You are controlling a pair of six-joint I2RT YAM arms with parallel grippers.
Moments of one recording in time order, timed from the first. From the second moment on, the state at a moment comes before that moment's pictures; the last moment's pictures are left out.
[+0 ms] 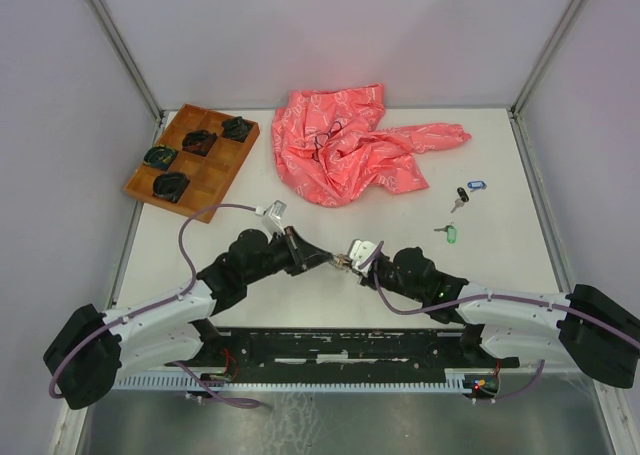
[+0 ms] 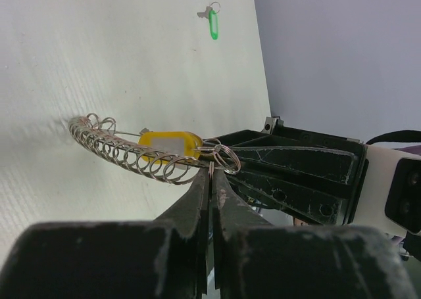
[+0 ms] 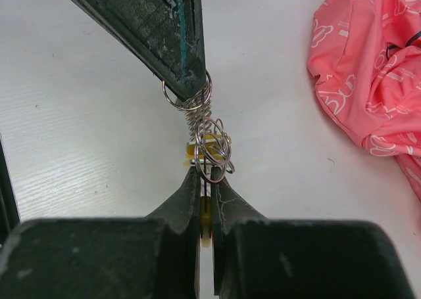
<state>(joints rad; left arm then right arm) -0.80 0.99 0.37 0.34 0.18 -1.07 1.02 1.08 0.32 0.48 -0.02 -0.29</state>
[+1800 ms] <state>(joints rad) -0.80 1.28 0.16 1.45 0.31 -0.24 0.90 0.91 0.71 -0.22 -0.37 -0.19</state>
